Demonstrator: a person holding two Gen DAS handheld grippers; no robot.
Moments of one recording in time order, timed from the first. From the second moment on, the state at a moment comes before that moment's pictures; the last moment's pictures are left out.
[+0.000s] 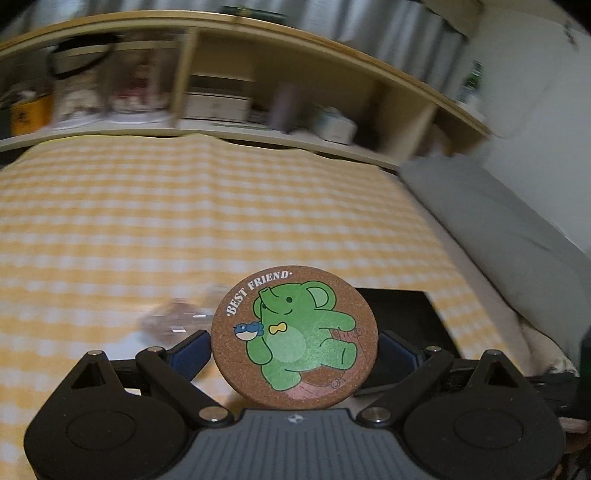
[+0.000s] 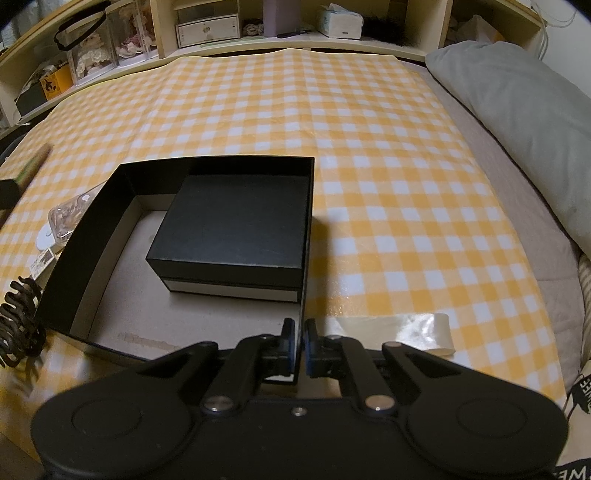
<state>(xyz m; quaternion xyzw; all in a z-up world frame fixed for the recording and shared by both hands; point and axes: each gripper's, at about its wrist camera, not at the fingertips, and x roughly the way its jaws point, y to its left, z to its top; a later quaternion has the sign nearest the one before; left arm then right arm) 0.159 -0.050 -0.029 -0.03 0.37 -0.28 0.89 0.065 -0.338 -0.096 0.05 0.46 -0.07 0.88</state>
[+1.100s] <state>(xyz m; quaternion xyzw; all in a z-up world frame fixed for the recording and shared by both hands) 0.176 -0.205 -0.081 0.04 0.41 -0.31 0.86 0.066 -0.339 -0.098 0.06 0.46 -0.07 0.88</state>
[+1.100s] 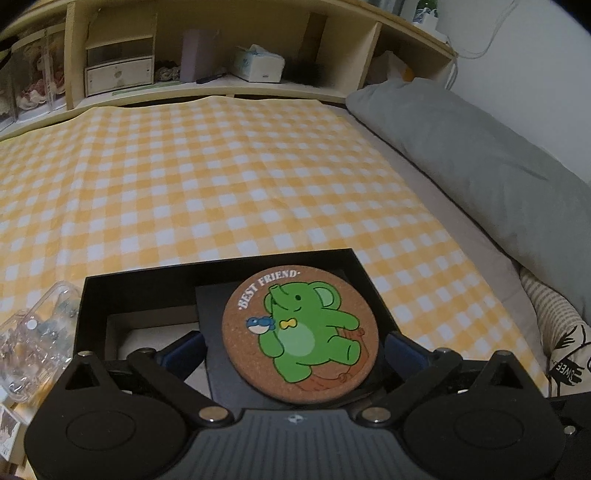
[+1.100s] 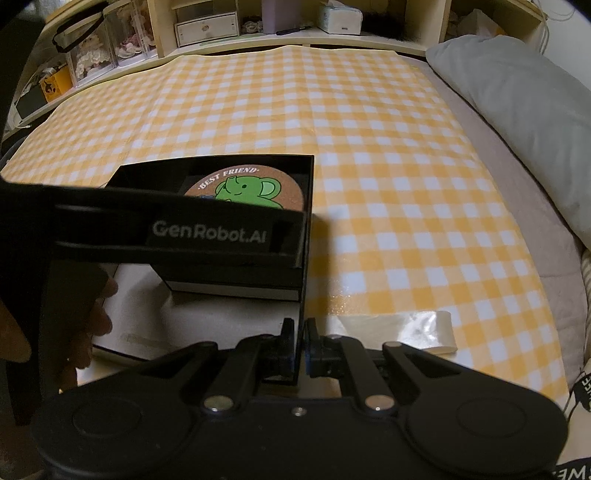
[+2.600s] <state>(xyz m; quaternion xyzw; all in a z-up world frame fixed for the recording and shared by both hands) 0.132 0.022 0.003 -0.02 0.39 -0.20 0.90 0.066 -0.334 -0.097 0.05 0.46 -0.07 0.88</state>
